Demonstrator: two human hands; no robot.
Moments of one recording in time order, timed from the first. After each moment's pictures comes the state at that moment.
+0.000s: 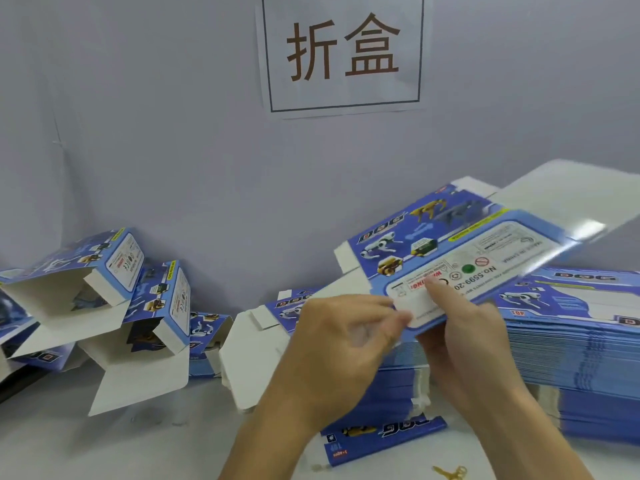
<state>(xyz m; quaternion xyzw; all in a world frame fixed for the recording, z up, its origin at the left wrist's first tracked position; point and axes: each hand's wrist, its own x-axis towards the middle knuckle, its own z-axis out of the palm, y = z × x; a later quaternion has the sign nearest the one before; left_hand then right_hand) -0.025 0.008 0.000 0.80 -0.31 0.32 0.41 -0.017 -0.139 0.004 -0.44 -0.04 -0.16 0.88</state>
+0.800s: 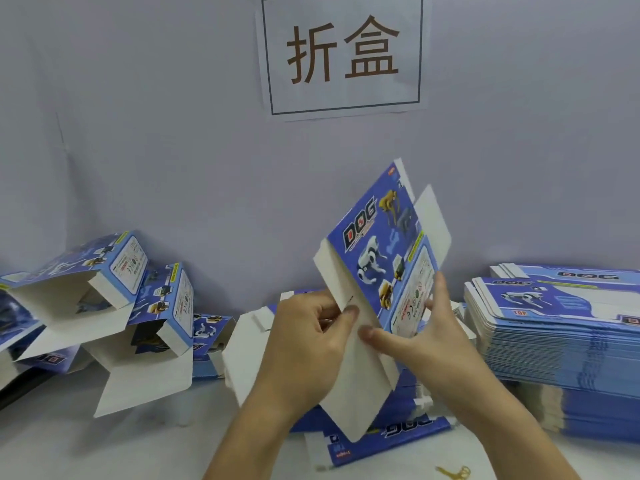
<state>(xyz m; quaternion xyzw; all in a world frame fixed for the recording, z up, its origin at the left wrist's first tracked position) -0.016 0.021 -0.005 0.77 -0.22 0.27 0.53 -0.007 -0.139 -0.016 -0.76 -0.10 -0.16 0.62</state>
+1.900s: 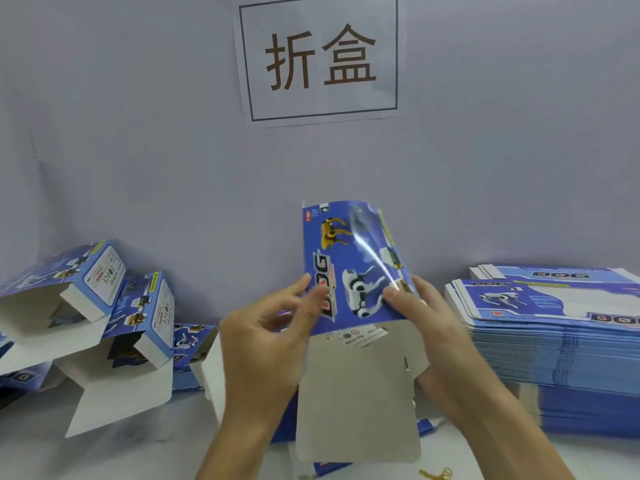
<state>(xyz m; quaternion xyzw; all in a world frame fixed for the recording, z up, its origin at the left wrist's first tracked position) -0.013 0.024 -0.008 0.65 -0.20 0.36 0.64 -0.008 -0.155 -0.008 -0.54 -0.19 -0.06 0.82</state>
